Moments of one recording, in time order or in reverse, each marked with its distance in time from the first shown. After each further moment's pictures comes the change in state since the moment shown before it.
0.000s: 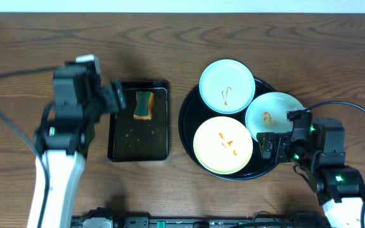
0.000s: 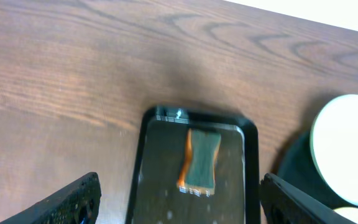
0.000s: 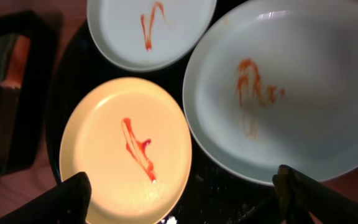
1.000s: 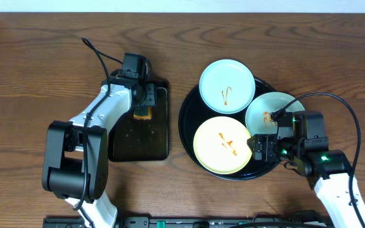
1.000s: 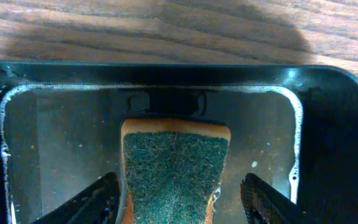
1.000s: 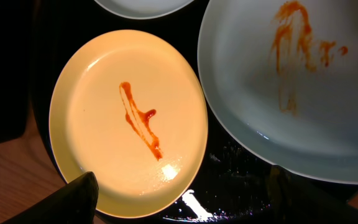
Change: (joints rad) left arm -0.160 0.704 0.065 0.188 -0.011 -0.018; right arm 0.076 0.185 0.000 0.005 -0.021 0.003
